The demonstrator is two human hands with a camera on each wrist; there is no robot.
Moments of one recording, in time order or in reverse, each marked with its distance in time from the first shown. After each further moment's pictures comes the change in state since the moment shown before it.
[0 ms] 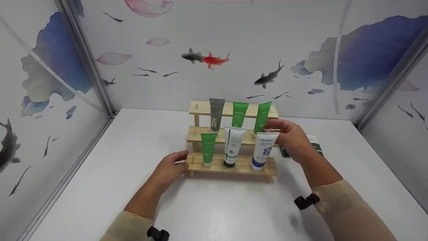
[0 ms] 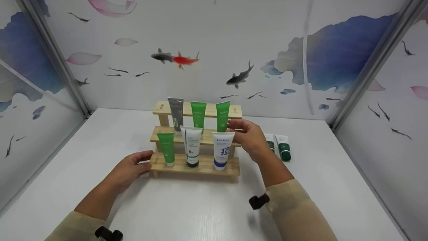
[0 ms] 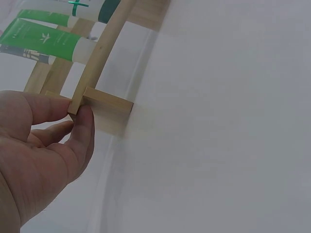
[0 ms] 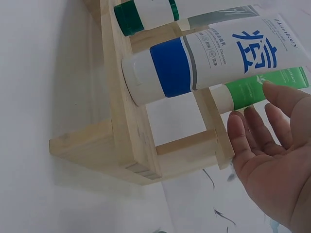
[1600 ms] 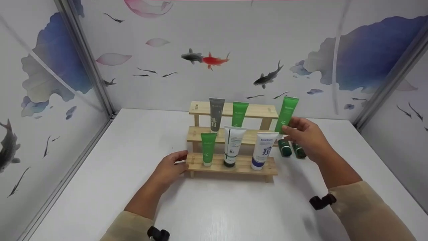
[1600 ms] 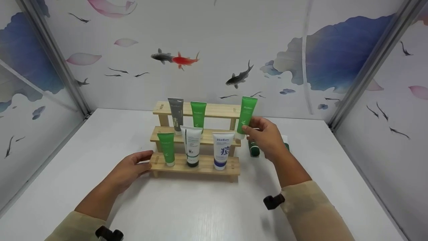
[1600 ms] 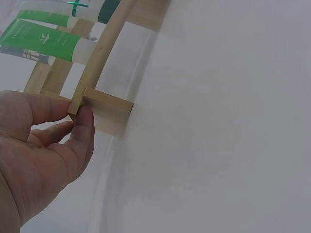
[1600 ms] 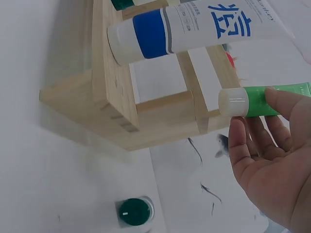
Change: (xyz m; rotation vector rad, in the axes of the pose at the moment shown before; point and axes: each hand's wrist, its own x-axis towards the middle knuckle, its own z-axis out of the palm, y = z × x) left_hand -0.002 -0.001 0.000 -0.003 -0.004 0.024; right_hand -0.011 -0.002 -0.040 -0.142 0.084 0.063
